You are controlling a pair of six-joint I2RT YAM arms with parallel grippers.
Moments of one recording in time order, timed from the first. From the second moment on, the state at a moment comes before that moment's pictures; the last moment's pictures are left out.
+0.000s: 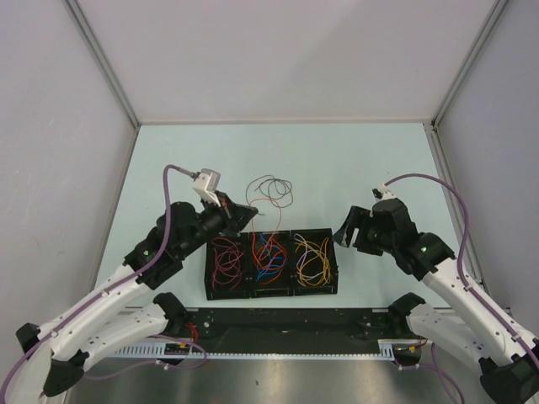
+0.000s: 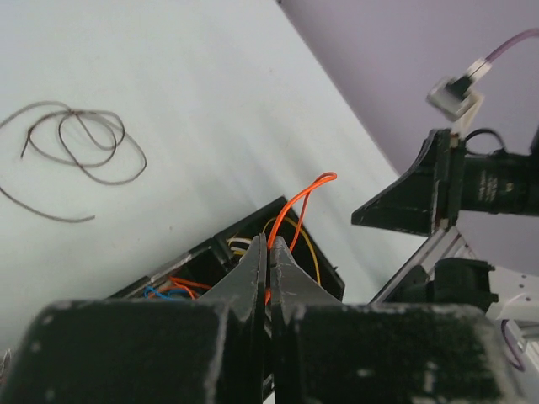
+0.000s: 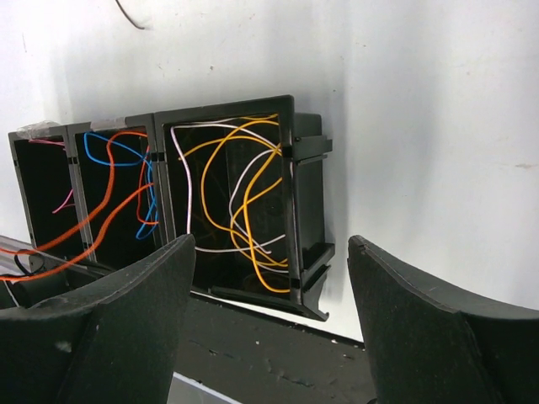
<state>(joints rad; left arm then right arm) -0.78 0.74 0.77 -0.17 -0.02 -0.55 0.54 0.78 0.75 -0.71 -0.02 0.72</state>
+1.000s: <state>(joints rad) -0.85 0.94 0.55 -0.14 -0.10 -0.75 0.61 0.87 0.75 -0.64 0.01 0.76</state>
